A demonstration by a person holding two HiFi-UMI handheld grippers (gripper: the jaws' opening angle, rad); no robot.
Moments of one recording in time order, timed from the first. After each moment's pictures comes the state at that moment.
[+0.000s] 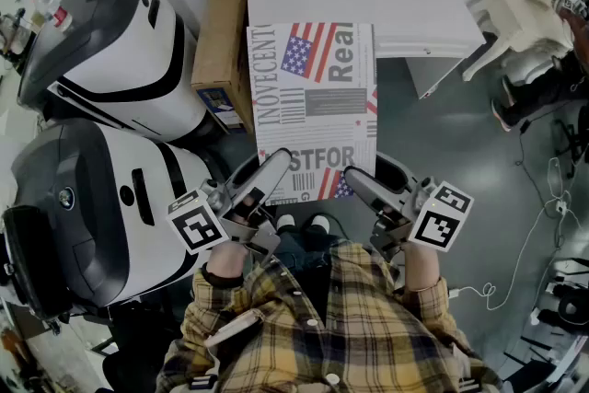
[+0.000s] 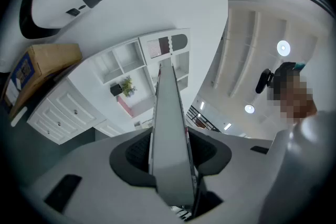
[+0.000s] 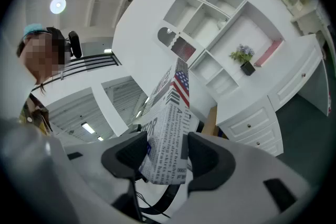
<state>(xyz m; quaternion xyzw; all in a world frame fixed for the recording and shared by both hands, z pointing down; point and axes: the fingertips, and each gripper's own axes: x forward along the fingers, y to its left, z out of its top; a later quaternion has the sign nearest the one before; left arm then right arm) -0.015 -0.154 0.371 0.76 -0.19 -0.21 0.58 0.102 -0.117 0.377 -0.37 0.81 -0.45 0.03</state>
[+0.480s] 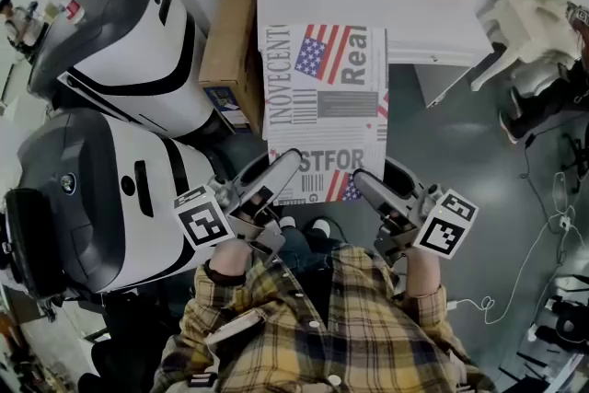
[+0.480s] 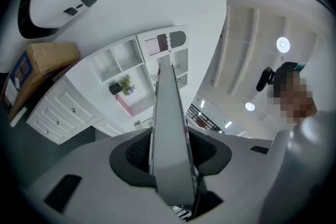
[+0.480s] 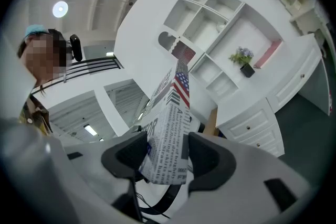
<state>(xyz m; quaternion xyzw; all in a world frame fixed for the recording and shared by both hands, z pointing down) -0.013 -0.152 0.371 0.77 -0.19 -0.21 0.57 0.104 -0.116 0.377 -0.37 0.81 -0.44 0.04</state>
